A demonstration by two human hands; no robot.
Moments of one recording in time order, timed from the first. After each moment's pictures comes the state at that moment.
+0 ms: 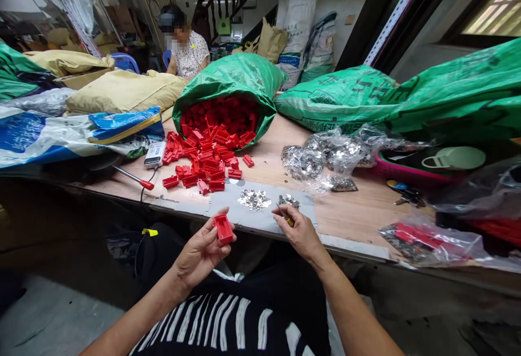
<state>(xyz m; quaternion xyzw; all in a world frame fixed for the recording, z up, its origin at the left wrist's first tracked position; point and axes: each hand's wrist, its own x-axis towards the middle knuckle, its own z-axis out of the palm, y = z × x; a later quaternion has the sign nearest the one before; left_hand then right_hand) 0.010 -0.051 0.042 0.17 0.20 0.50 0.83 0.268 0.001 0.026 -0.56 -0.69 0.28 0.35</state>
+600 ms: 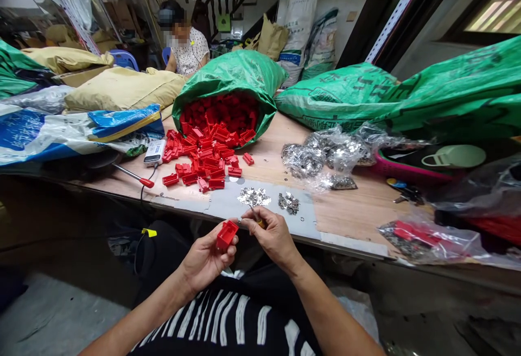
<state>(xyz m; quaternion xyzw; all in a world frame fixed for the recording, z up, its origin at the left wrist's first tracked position) 0.019 -0.056 0.030 0.10 0.22 0.44 0.87 0.198 -0.019 0.057 -0.47 -0.66 0.41 0.42</state>
